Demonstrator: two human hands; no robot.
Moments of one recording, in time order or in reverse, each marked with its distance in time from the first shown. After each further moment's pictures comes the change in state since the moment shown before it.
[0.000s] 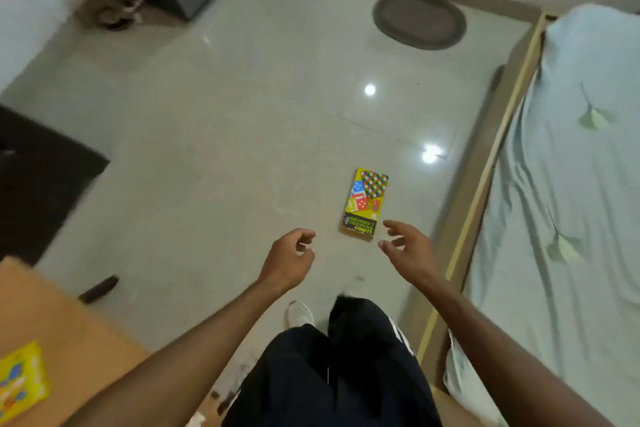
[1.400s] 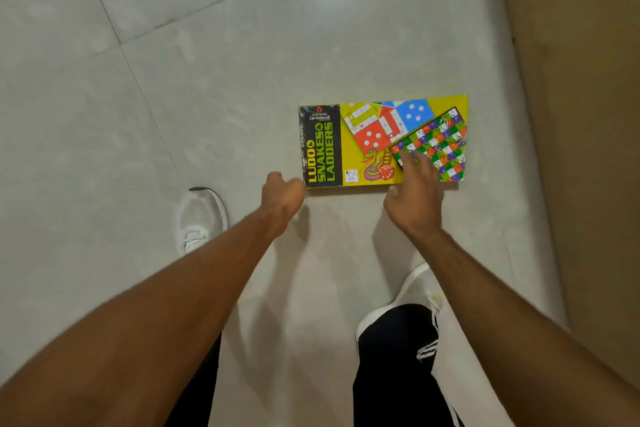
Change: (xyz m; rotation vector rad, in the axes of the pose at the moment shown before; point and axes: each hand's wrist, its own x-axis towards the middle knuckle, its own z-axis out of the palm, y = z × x) left_hand 0.664 -0.183 0.336 0.426 -0.403 -0.389; right_hand 0.453 0.400 0.290 -0.094 0.414 0.681
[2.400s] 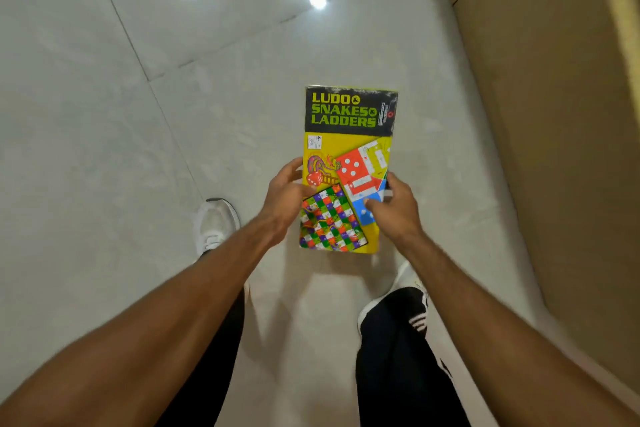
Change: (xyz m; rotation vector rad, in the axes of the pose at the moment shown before) left_hand -0.085 0.020 -0.039 -0.249 -0.274 0.316; right_hand -0.053 -0.039 -0.036 0.624 -0.146 0.250
